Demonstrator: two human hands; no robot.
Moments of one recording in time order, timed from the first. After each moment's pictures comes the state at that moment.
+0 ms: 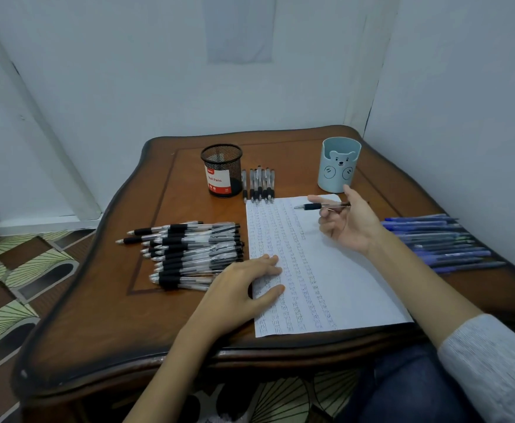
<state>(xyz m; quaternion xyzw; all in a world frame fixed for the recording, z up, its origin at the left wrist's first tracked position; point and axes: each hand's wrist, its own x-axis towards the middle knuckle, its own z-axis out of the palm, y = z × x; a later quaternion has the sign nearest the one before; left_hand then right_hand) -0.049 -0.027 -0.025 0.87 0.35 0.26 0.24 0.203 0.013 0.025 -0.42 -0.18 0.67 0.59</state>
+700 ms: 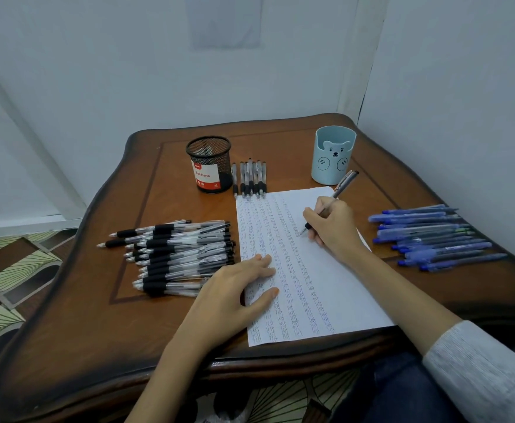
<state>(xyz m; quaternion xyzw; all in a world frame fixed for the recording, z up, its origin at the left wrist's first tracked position) -0.050 -0.028 -0.026 0.87 0.35 0.25 0.22 0.182 0.015 -0.008 -0.63 -0.45 0.31 0.55</state>
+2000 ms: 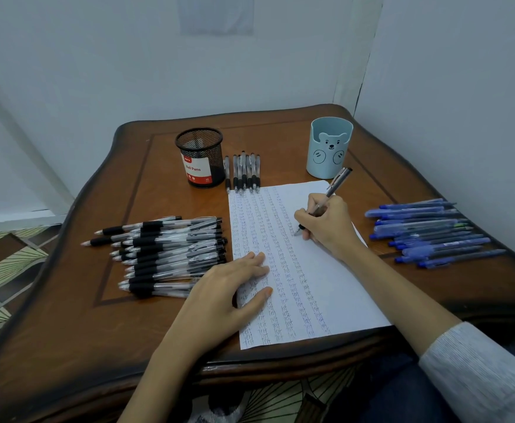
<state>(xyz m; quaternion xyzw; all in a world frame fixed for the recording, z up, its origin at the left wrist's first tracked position) -0.048 -0.032 -0.023 0.87 0.36 0.25 0.21 0.186 0.017 -0.011 -0.61 -0.48 0.32 0.54</state>
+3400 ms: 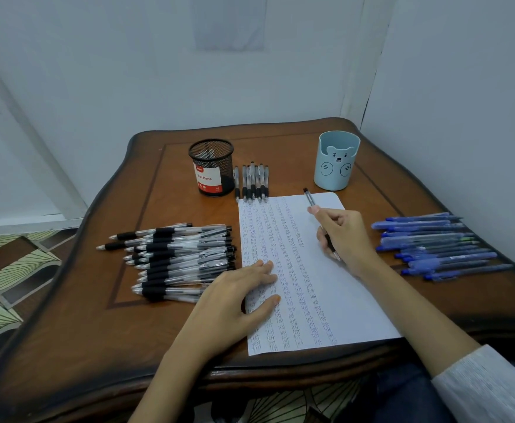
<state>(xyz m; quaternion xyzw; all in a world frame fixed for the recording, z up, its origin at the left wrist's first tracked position) -0.049 -0.031 -0.022 0.87 0.36 0.25 0.22 0.188 0.002 -0.001 -0.61 -0.44 0.38 0.54</state>
